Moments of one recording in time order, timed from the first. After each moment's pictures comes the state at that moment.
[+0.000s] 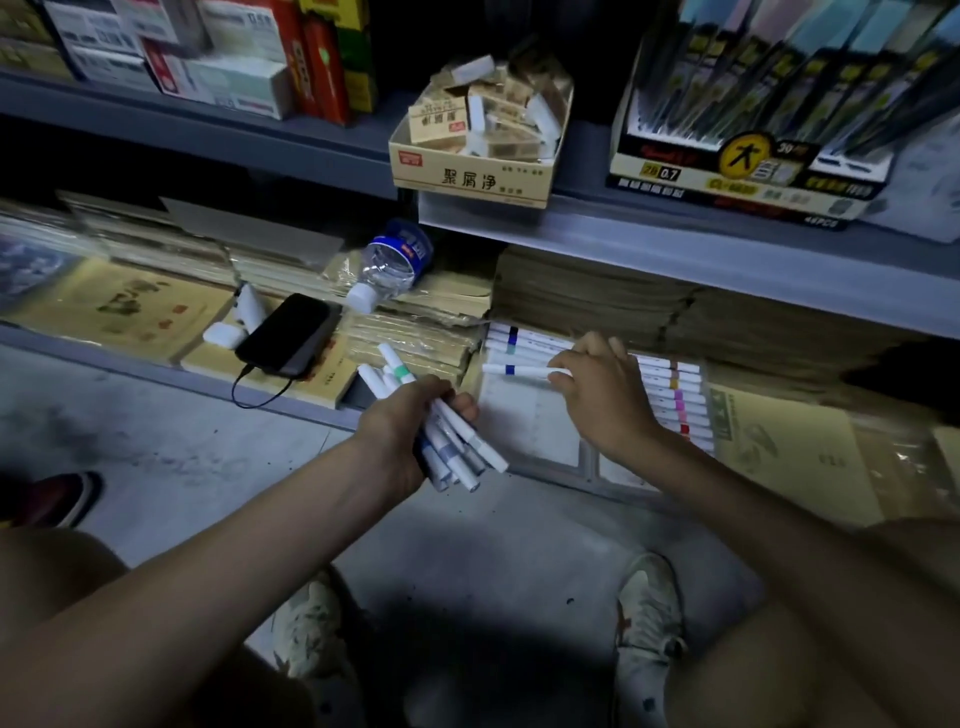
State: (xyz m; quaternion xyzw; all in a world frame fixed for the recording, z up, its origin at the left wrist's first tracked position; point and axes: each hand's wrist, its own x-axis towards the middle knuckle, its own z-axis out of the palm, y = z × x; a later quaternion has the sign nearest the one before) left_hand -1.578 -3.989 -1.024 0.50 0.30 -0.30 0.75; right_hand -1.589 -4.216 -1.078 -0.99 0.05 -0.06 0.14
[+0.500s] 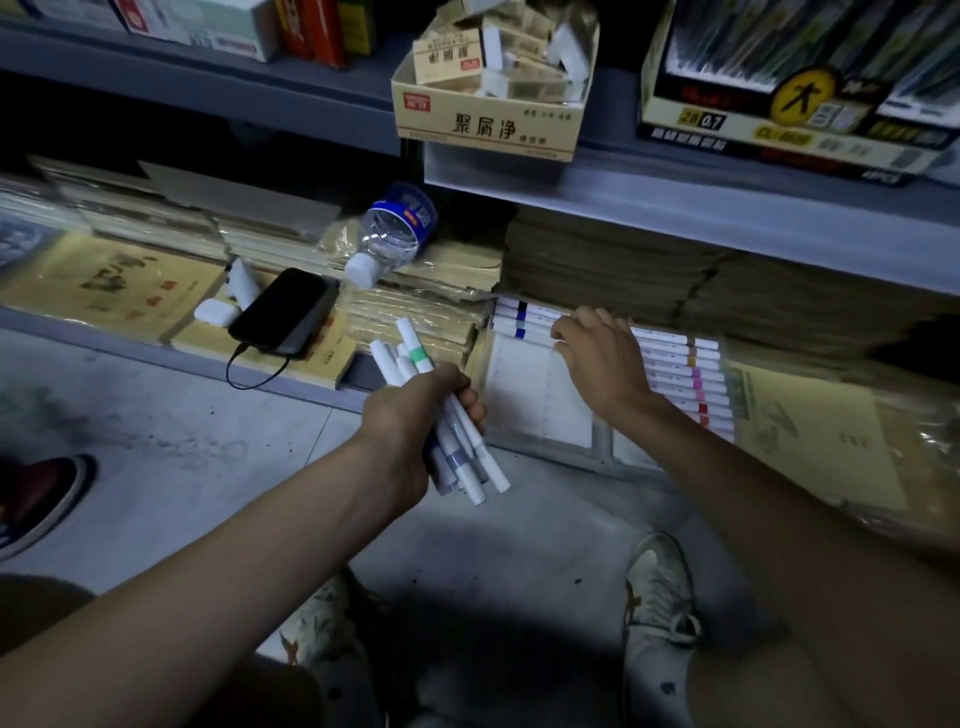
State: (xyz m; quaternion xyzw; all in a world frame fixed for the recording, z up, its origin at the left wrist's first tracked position) left_hand -1.591 -3.986 -1.033 0.52 0.27 -0.29 0.76; right_hand -1.549 -4.229 -1.131 -0.99 0.00 -0.12 0.04
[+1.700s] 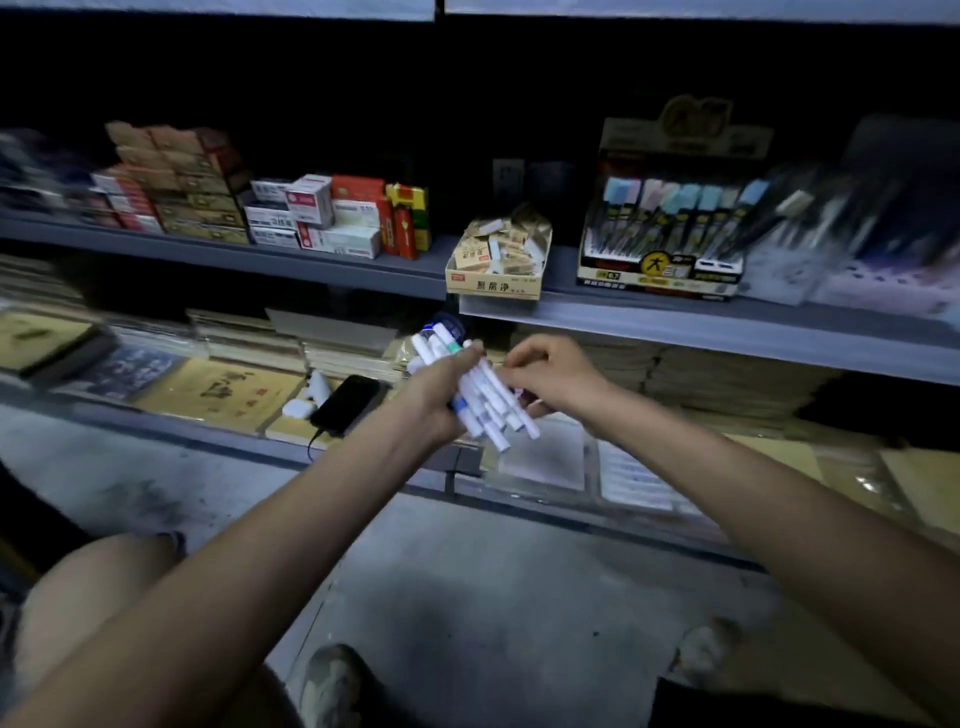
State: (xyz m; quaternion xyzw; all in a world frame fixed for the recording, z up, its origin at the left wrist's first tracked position) left_hand -1.607 -3.971 -0.901 0.53 0.17 -0.28 0.78; right_hand -1.639 -4.112 -0.896 -0.82 0.13 0.05 0.56
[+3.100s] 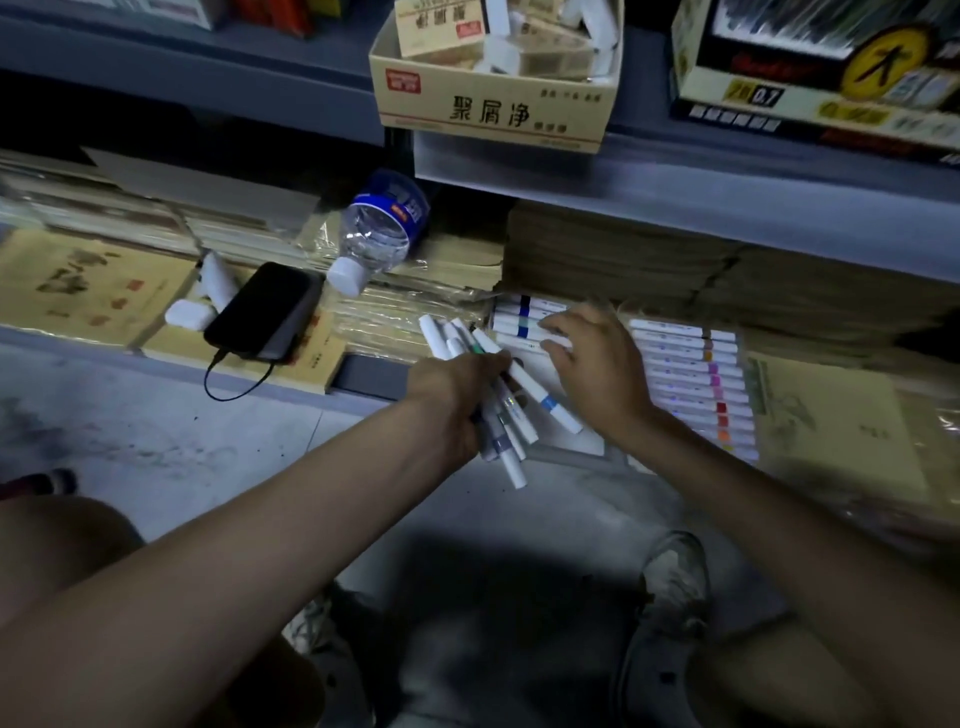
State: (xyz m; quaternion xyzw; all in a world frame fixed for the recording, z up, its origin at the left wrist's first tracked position) left_hand -1.532 -4.031 -1.064 0.57 0.29 -0.36 0.69; right_hand -1.549 -4.202 -1.121 -0.97 0.05 -0.13 0.21
